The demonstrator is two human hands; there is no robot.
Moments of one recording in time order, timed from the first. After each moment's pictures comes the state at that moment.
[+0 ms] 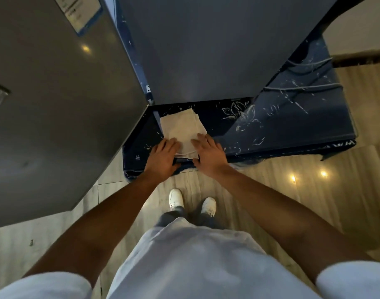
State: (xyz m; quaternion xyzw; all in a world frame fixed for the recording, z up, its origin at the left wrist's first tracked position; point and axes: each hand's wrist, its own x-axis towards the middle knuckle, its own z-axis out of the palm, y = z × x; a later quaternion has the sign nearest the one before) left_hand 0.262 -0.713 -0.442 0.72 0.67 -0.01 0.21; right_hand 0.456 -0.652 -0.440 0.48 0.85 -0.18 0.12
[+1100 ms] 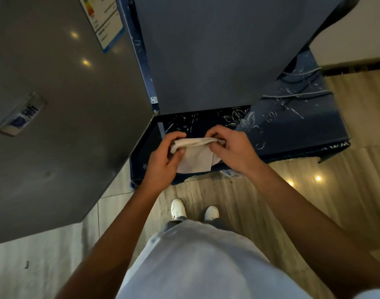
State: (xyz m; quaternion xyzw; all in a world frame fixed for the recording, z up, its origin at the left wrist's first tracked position) left_hand 0.259 -0.738 -0.304 0.53 0.61 0.41 0.41; right_hand 0.463 -0.653 -0.285 0.51 0.75 -0.40 -0.18
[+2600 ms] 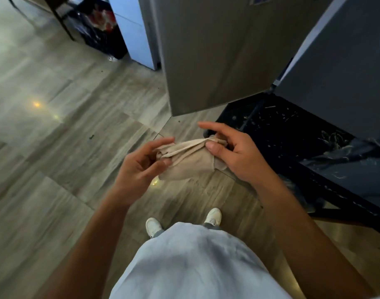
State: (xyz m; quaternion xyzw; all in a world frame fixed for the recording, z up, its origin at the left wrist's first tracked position) left_hand 0.263 -1.096 -0.244 0.25 0.64 0.65 0.33; right_hand 0.382 -0.880 -0.221 0.14 0.78 -0.60 -0.08
